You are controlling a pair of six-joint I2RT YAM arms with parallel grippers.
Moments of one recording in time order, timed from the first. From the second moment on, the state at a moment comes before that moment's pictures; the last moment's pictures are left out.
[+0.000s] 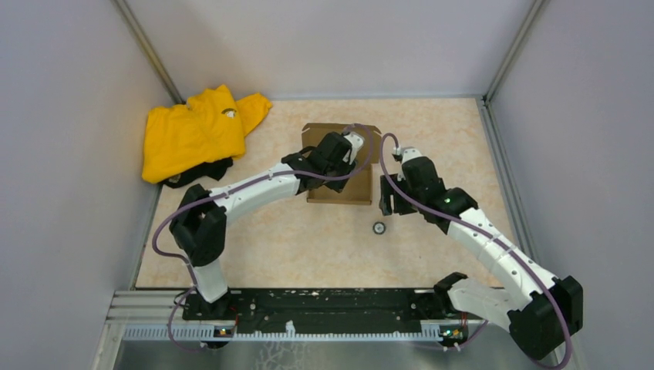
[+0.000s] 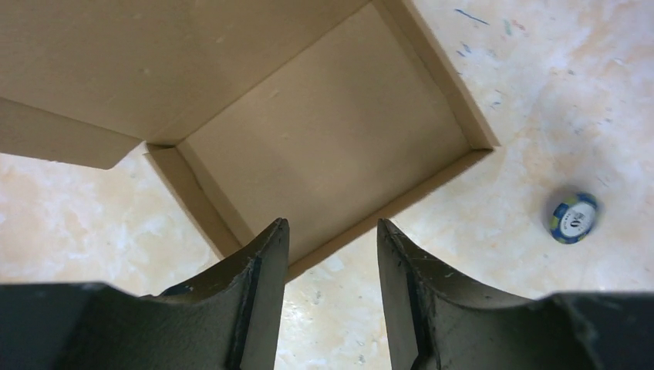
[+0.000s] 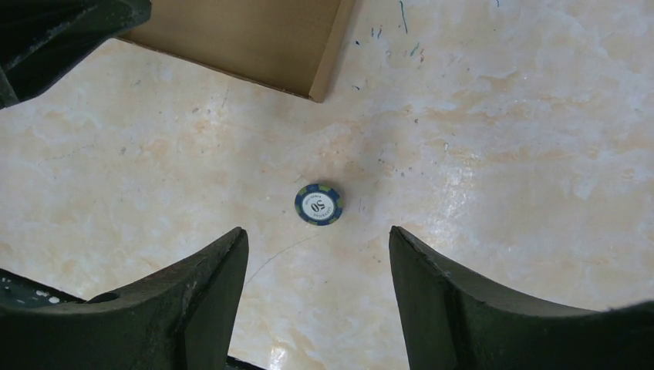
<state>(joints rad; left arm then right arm) -0.85 1.81 1.43 -0.42 -0.22 -0.08 0.51 1.02 0.85 -0.63 0.05 0.29</state>
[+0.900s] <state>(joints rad) -0.89 1.61 1.08 -0.30 -0.07 -0.15 0.60 1.29 0.60 -0.37 0.02 0.50</state>
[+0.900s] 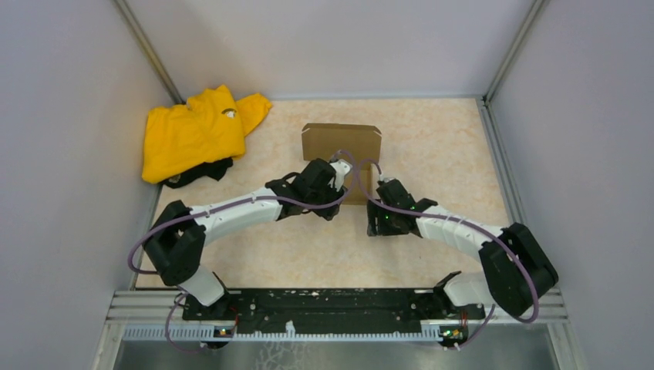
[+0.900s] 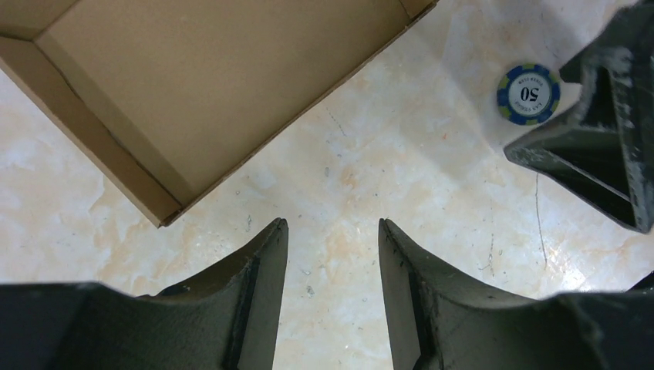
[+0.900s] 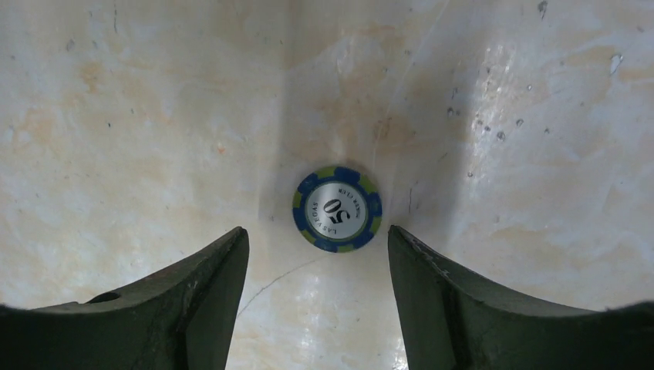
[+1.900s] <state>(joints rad) -0.87 1.51 0.99 -0.27 -0.09 -0.17 0.70 1.36 0.64 -0.41 0.24 0.51</state>
